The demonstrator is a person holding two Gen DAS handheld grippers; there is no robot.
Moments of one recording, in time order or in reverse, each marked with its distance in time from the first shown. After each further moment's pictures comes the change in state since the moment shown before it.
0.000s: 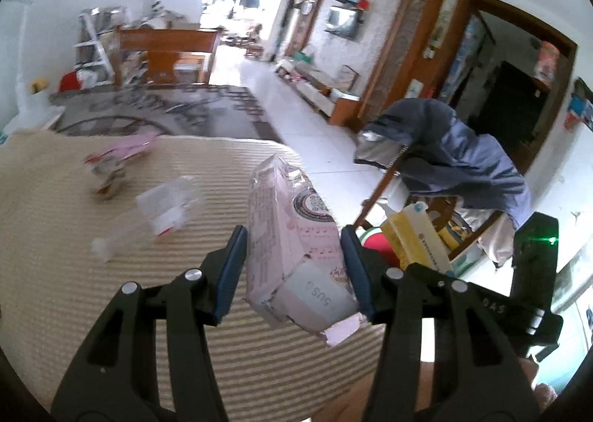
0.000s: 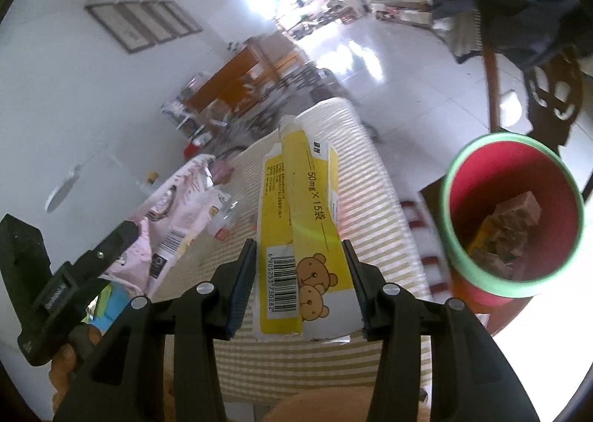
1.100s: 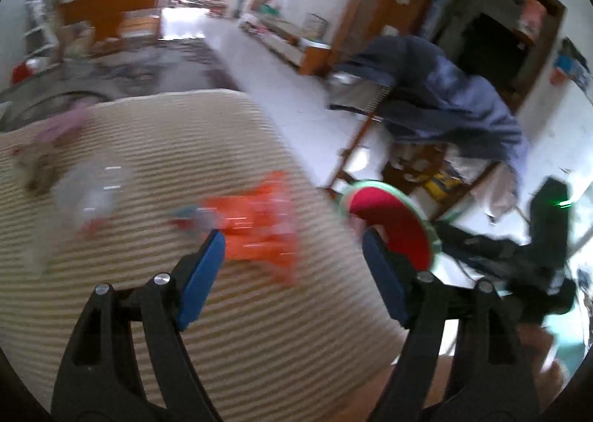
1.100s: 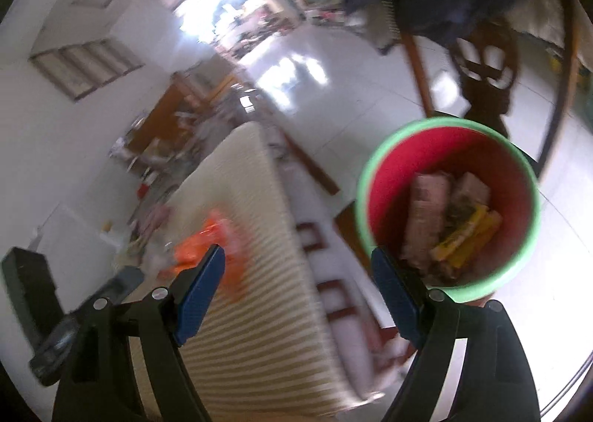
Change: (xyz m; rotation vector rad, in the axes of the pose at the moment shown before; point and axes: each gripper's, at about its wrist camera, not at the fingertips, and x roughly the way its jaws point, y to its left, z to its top) left arm 0.079 -0.002 -0.009 0.070 0.188 -0.050; right arm -0.003 -0.043 0.013 0.112 -0.035 -0.086
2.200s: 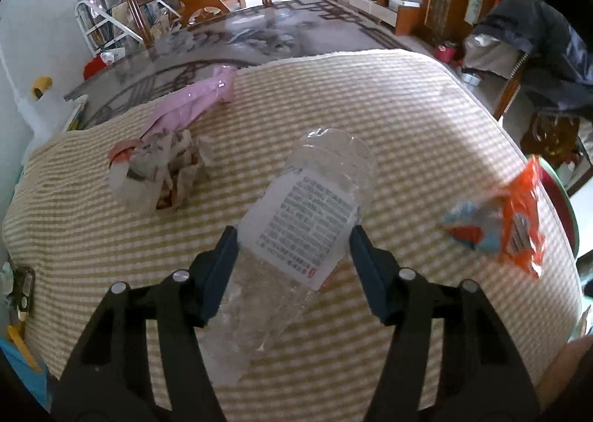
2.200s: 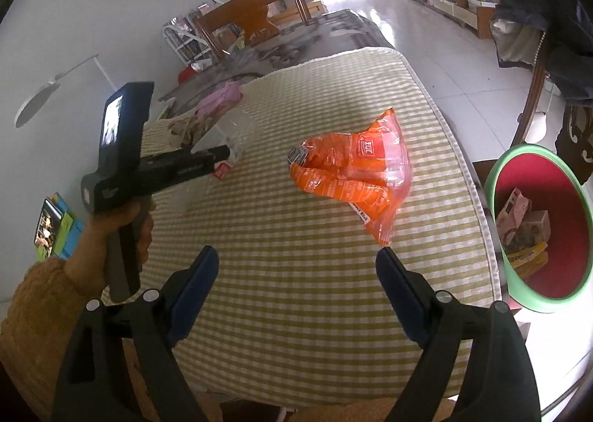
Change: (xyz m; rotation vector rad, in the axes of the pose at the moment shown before) left arm 0.046 0.153 0.011 0.062 0.160 0.371; right arm 0.073 0.127 -0.064 -0.377 0.250 -0.021
